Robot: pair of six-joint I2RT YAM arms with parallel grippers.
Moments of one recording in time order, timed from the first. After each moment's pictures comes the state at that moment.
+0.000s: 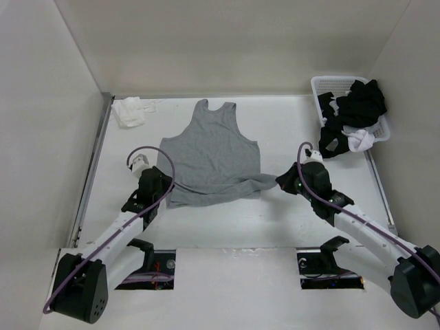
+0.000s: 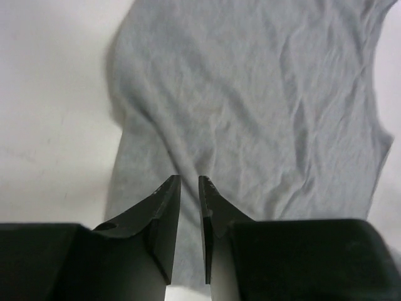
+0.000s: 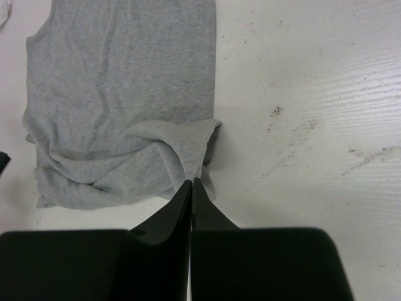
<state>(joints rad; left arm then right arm) -0.28 0.93 0.34 0.05 -0.28 -0.83 0.48 0.93 0.47 -0.06 0.07 0.72</state>
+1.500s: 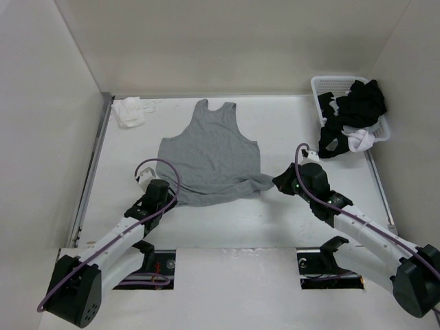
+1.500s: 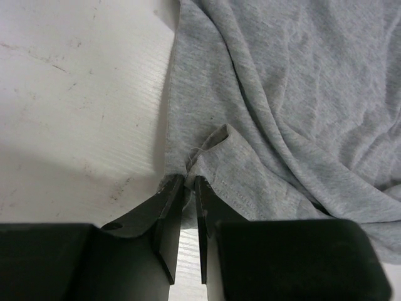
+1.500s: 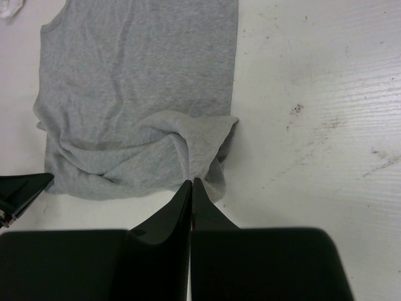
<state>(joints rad) -0.39 0.88 0.25 -0.15 -0.31 -0.86 0.52 0.92 0.47 -0.04 0.07 0.72</state>
